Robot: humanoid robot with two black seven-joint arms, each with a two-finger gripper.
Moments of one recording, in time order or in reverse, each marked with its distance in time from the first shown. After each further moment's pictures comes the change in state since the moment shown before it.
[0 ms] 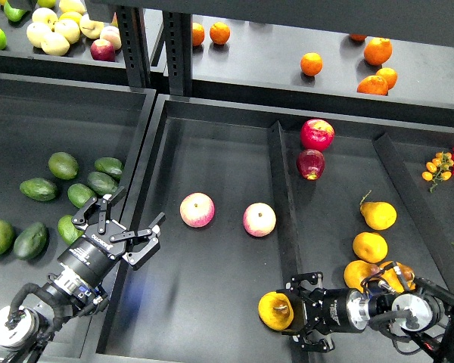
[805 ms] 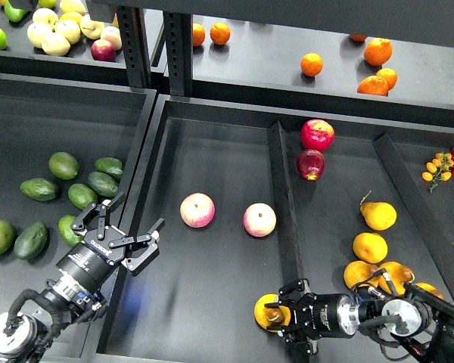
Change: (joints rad) left arm 0.019 0.000 0.003 -0.010 0.000 0.000 0.000; right arm -0.030 0.012 0.013 -0.013 -0.001 0.012 0.000
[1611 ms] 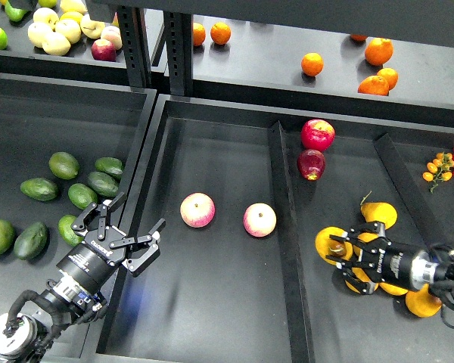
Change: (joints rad) left arm 0.008 0.000 0.006 -0.014 0.000 0.000 0.000; right arm -0.044 -0.283 0.357 0.176 0.023 -0.006 0.000
